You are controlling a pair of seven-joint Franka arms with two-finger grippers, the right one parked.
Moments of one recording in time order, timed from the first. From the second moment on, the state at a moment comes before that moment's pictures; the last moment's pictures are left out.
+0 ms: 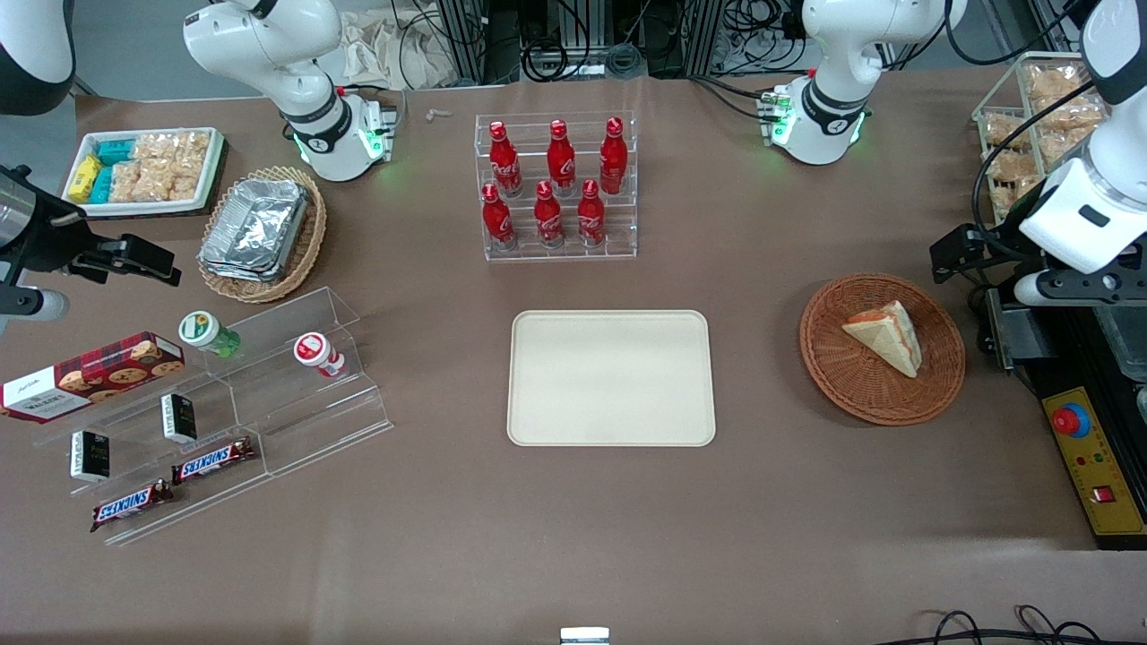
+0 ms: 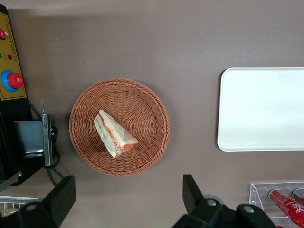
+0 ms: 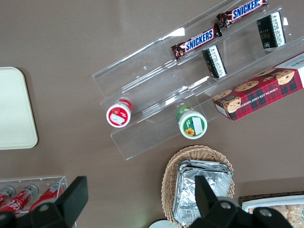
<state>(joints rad) -0.06 0.02 -0.04 -1.59 -0.01 1.60 -0.08</state>
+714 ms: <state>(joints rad) -0.04 0.02 -0.03 -1.59 -0.01 1.55 -0.27</state>
